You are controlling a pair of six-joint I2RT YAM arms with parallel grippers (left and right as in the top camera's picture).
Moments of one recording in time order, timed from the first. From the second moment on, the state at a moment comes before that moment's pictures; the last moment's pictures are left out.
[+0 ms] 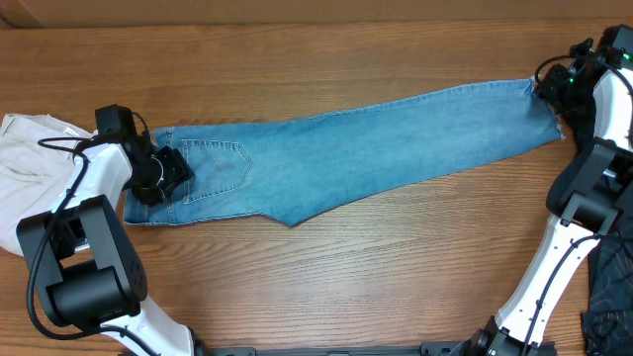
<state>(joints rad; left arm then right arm) 0.29 1.89 1.19 -0.72 0.24 -0.34 -0.45 2.60 2.37 -0.97 -0.26 0.05</state>
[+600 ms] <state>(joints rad) 0.29 1.89 1.19 -0.71 0.24 -0.34 -0.45 2.61 2.33 -0.93 -0.21 0.05</state>
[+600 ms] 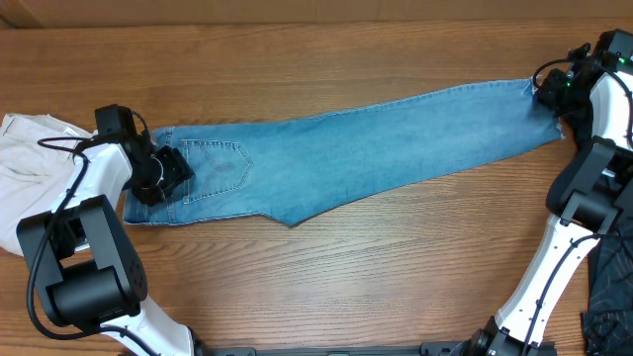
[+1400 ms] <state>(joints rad) 0.29 1.89 1.19 -0.71 0.24 -0.34 -0.44 2.61 2.46 -0.97 -0.20 0.09</state>
